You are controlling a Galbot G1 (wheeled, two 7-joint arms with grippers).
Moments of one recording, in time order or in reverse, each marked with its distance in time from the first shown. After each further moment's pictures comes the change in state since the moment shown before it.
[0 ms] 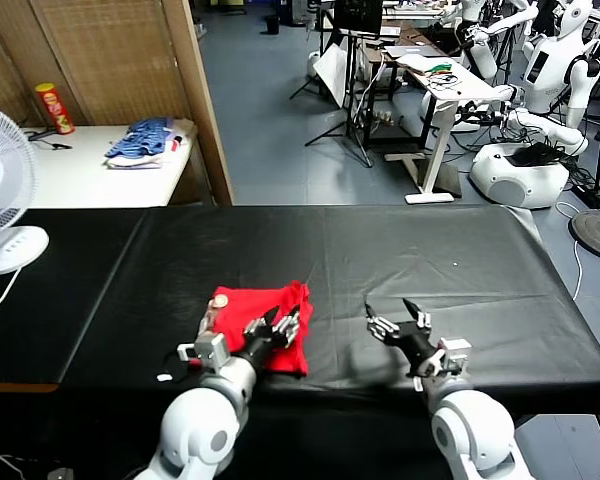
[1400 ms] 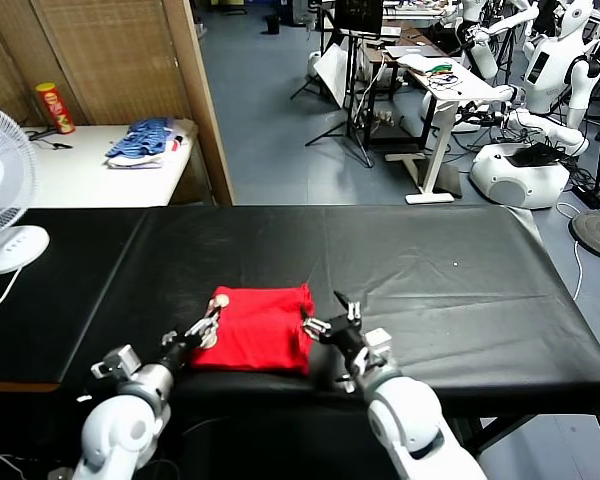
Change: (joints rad) left arm 0.080 0.133 -0.357 0.173 -0.259 -0.097 0.108; right arm 0.106 0.043 -0.215 -0.081 -0.126 0.078 -0.028
